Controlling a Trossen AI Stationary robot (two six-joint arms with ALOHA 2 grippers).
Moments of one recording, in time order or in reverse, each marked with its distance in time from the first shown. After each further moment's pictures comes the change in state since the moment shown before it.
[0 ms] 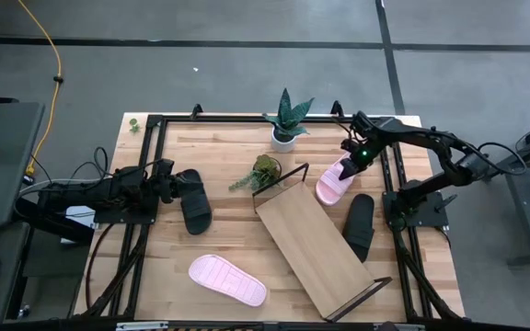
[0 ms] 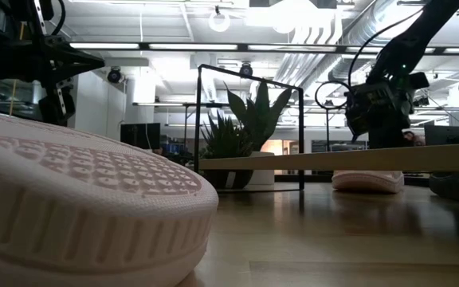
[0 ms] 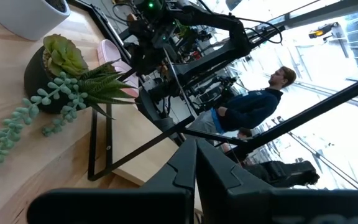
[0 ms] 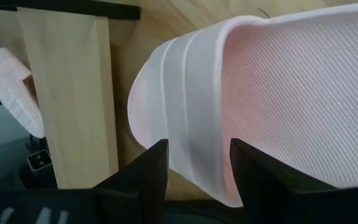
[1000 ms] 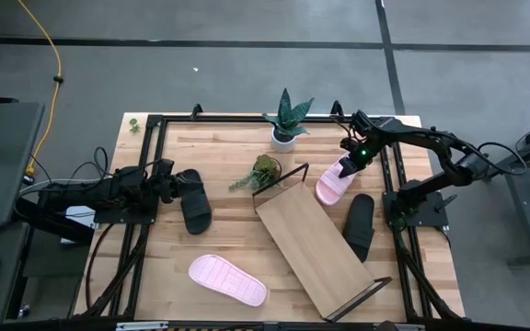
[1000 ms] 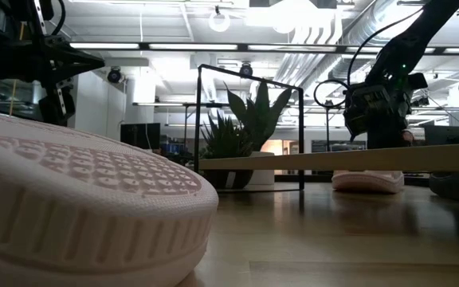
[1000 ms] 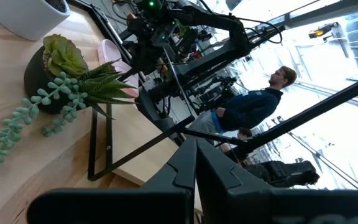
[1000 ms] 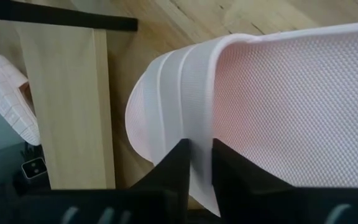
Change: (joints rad) left arm 0.000 0.000 0.000 0.000 0.000 0.001; right arm 0.001 0.000 0.000 0.035 0.009 0.019
